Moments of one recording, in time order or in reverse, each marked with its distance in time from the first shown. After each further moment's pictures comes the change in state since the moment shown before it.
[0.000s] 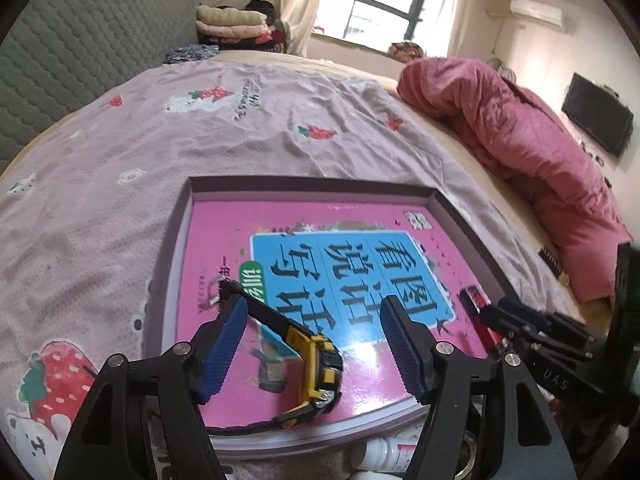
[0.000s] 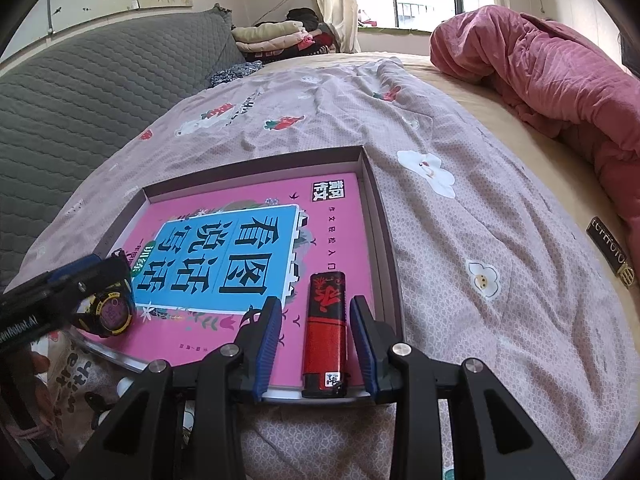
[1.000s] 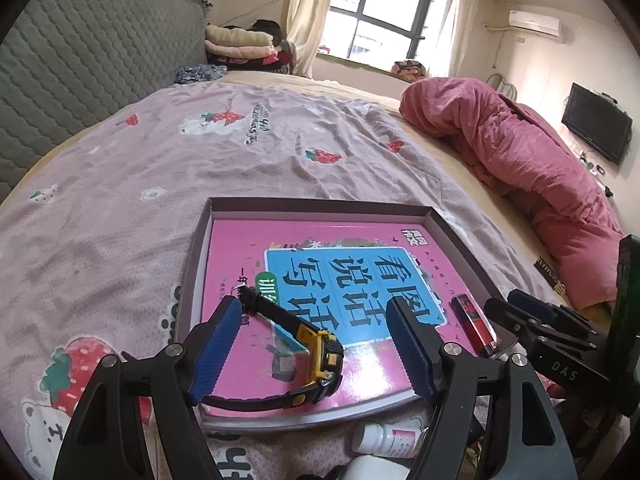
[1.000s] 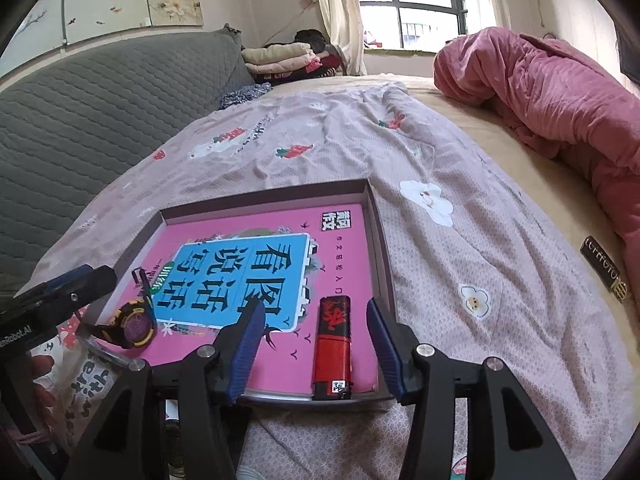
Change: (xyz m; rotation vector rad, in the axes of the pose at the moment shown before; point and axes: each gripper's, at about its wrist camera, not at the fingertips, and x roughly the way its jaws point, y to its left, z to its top) left arm -0.036 0.000 -0.007 0.007 -0.073 0.028; right arm -0.027 0.003 0.005 -0.021 -0.094 0.026
